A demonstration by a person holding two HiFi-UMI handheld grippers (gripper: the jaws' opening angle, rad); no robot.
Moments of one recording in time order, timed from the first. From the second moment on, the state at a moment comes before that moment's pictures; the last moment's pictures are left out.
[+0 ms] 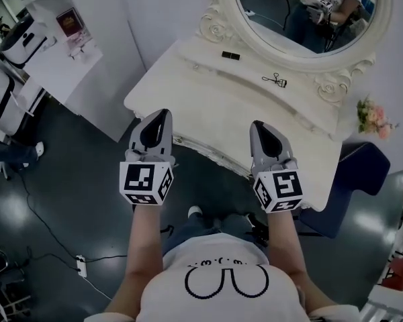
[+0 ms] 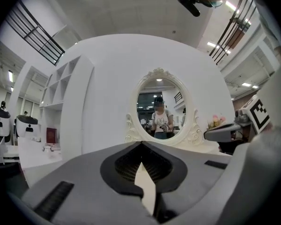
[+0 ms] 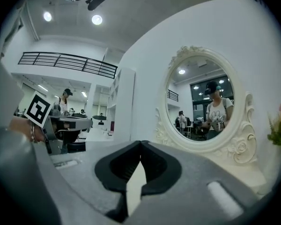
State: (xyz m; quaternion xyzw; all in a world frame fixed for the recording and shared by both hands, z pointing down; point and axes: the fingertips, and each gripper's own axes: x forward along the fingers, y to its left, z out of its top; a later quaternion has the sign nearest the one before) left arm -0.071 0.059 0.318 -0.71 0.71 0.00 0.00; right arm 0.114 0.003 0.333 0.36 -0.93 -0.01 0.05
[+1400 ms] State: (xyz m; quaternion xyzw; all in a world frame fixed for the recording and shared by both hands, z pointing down) left arm -0.168 -0.209 0.437 -0.77 0.61 -0.06 -0.14; right arm 0.006 -0.214 0.409 0.43 -0.89 0.06 0.11
